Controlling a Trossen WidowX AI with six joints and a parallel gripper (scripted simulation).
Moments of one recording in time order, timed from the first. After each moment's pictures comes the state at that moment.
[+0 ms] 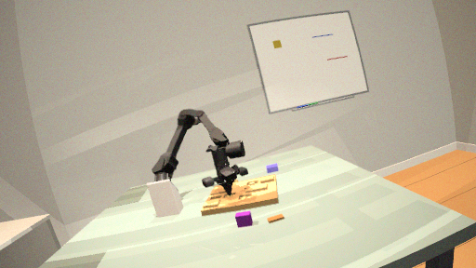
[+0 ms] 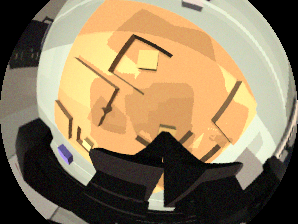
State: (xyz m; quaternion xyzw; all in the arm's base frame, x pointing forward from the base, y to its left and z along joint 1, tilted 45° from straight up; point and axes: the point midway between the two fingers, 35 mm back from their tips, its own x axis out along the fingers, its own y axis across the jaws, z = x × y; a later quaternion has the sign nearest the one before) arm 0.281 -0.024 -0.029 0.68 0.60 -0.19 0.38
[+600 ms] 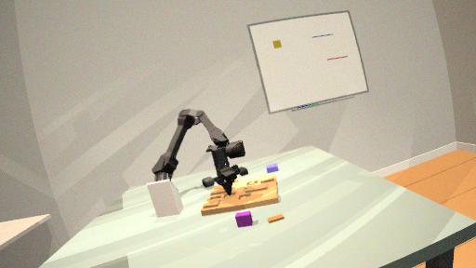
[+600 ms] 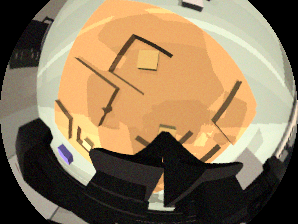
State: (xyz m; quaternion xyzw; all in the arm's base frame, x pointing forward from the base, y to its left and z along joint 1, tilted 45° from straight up) arm 0.281 -0.024 -0.029 0.68 0.60 -0.19 0.38
